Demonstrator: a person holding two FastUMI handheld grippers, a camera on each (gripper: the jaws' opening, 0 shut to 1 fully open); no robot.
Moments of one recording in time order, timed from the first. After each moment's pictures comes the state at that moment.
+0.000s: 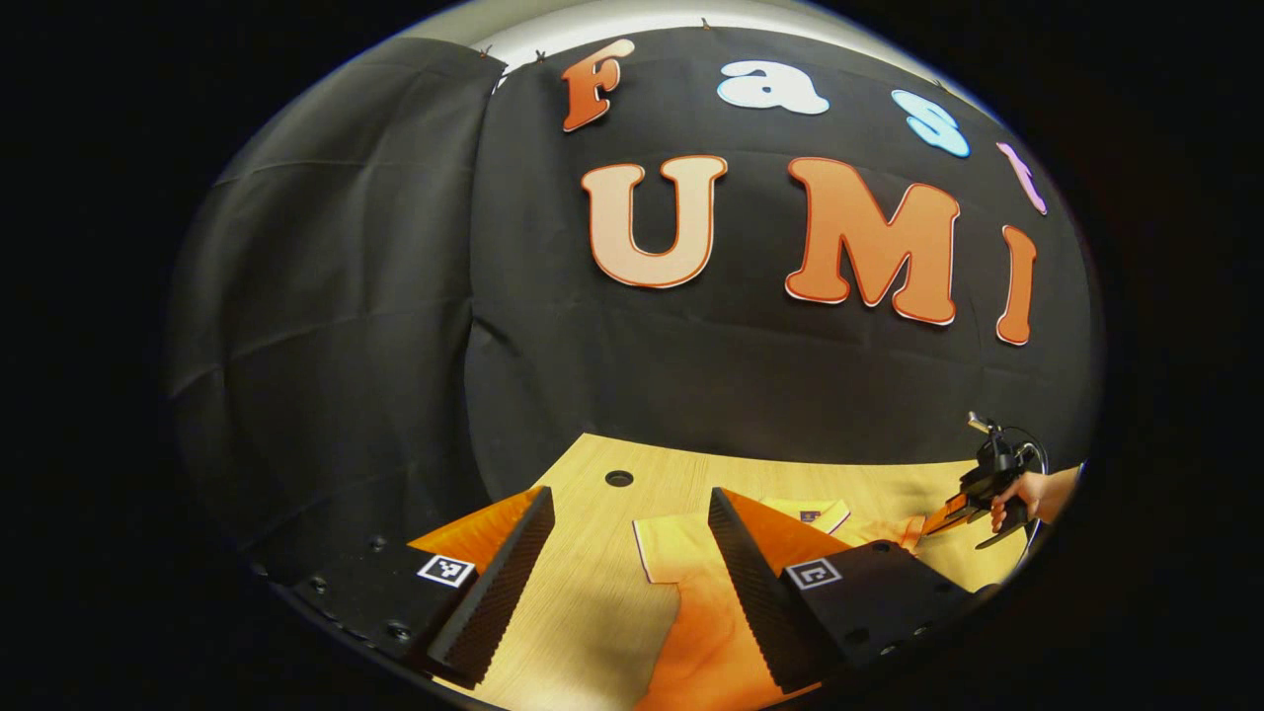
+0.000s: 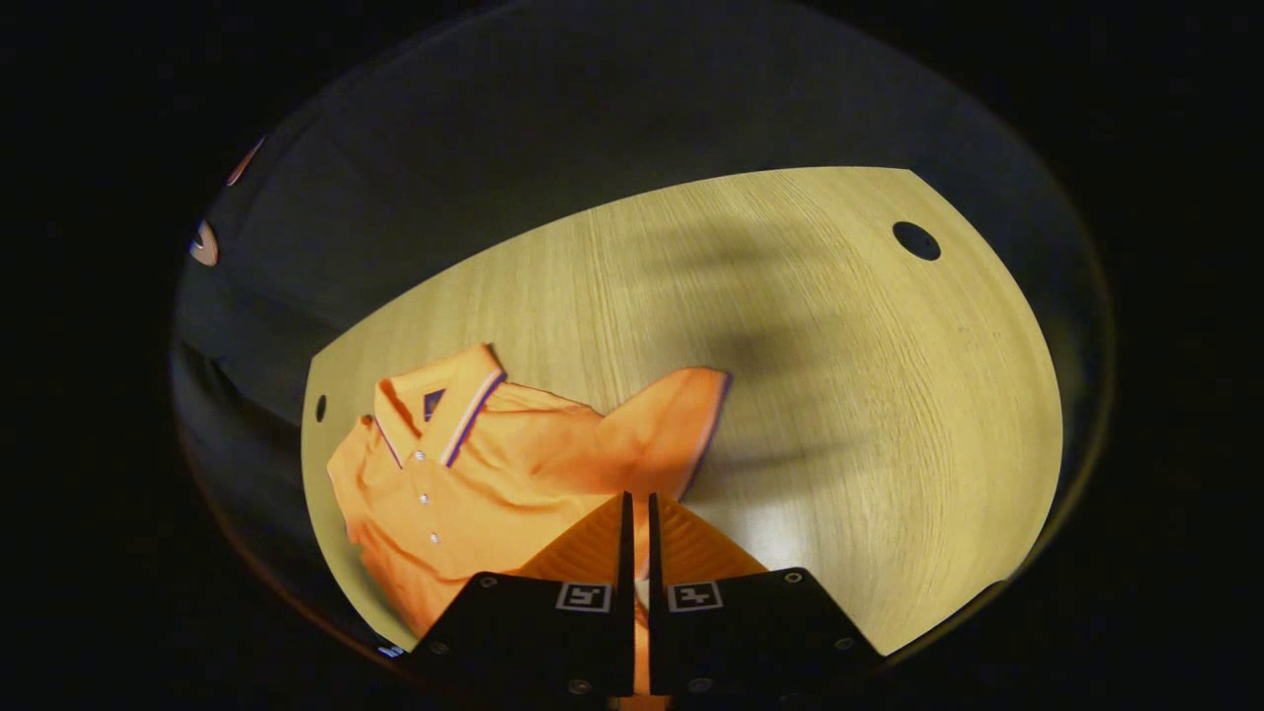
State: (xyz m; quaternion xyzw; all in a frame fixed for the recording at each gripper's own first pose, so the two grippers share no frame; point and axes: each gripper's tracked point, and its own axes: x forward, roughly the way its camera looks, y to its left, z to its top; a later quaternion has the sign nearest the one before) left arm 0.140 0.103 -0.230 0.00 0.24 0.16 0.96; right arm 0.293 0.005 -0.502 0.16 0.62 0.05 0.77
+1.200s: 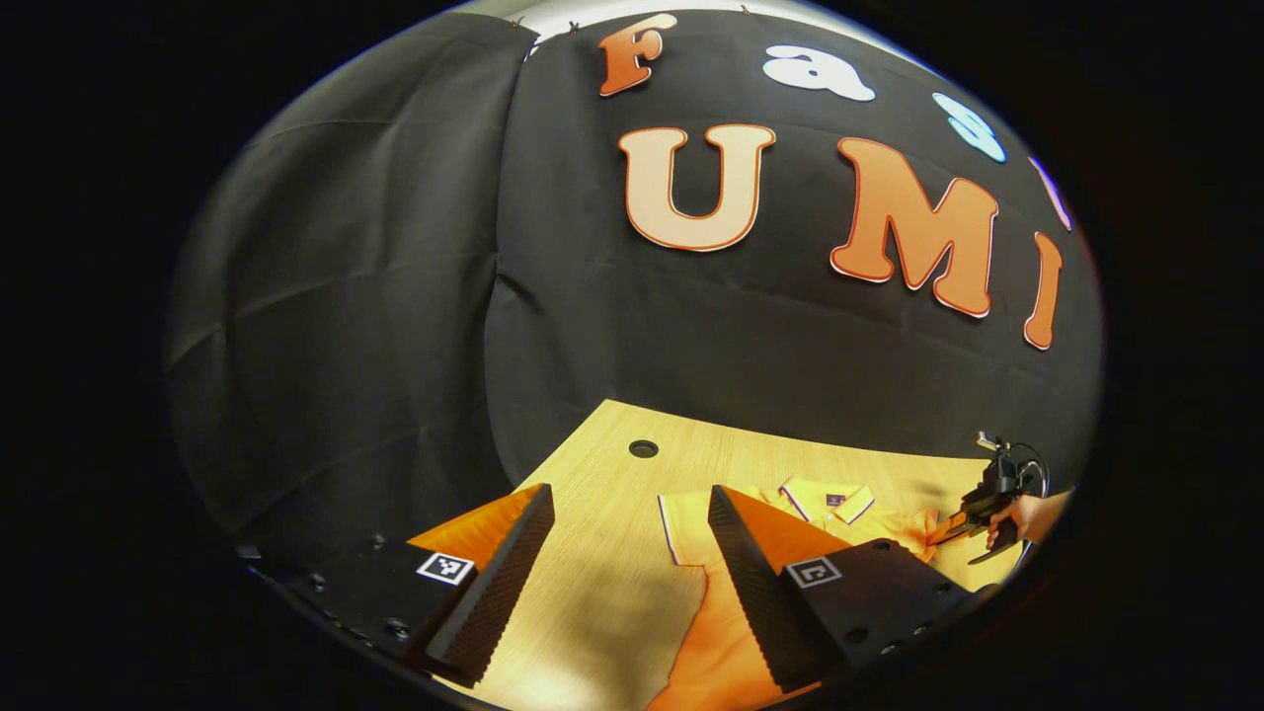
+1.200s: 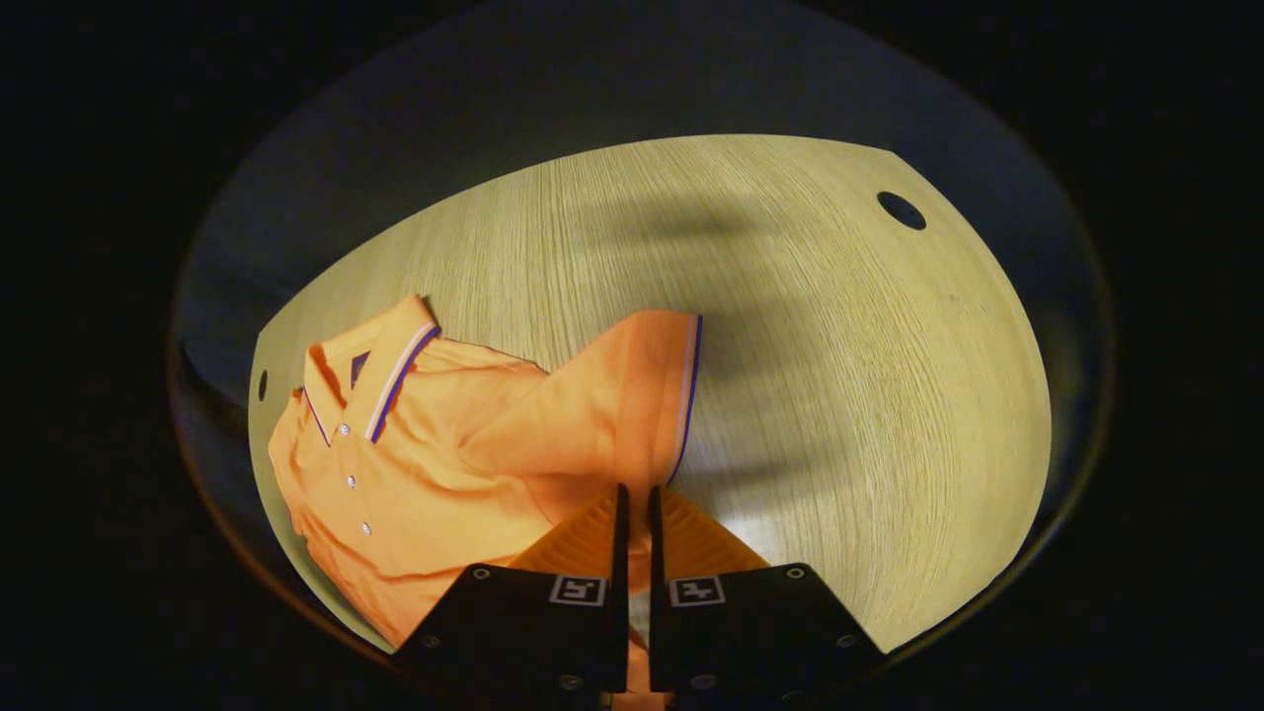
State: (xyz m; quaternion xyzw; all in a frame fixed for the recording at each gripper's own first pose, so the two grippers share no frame) left arm 0.136 0.142 -0.263 -0.02 0.27 0.18 0.95; right arm 0.271 -0.013 -0.550 0.12 0.64 -0.03 0.76
